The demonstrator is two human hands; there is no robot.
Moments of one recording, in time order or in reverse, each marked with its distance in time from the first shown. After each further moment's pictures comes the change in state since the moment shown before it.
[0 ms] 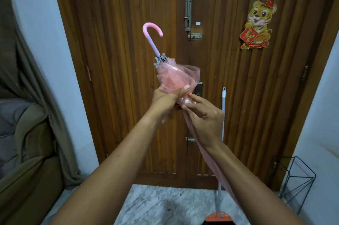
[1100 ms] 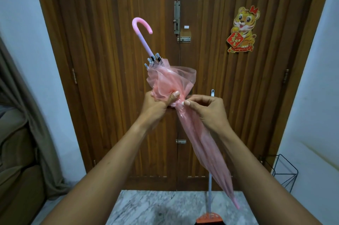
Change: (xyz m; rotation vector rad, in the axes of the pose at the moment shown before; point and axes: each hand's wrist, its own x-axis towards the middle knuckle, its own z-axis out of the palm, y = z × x) left_hand -0.003 -0.008 -0.004 0.033 -0.143 0.237; right_hand 0.038 0.006 -0.036 0.453 -0.195 0.522
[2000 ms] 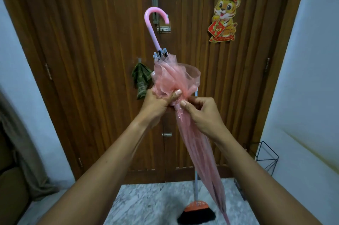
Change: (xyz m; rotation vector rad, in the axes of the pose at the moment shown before) left_hand 0.016 -0.047 0.083 -0.025 -0.102 -0.053; right_hand -0.014 0.027 -0.082 -0.152 -0.079 0.035
